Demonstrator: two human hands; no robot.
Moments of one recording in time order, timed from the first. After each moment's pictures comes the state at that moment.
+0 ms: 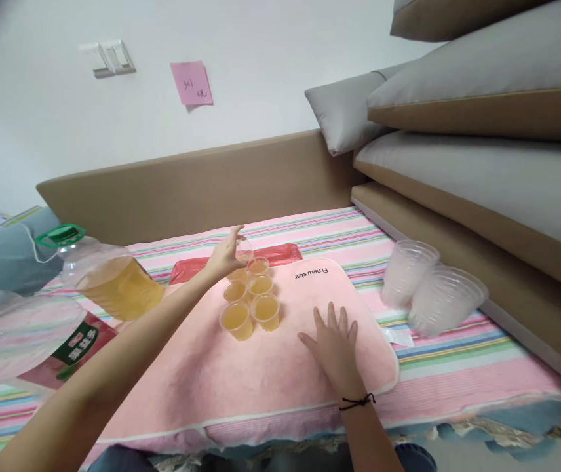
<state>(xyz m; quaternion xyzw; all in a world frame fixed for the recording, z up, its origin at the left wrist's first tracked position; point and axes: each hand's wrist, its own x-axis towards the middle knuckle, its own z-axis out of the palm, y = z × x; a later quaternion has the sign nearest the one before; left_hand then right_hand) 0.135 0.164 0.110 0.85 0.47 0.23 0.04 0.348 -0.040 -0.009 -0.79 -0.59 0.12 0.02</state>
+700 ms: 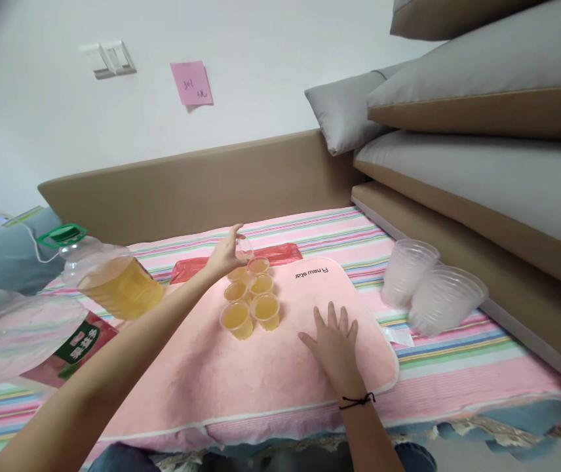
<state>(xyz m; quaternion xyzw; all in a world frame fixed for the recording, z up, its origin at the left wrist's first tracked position) 0.134 0.166 0.109 0.84 0.47 0.26 0.06 0.348 -0.040 -0.010 -0.79 -0.60 0.12 0.02</state>
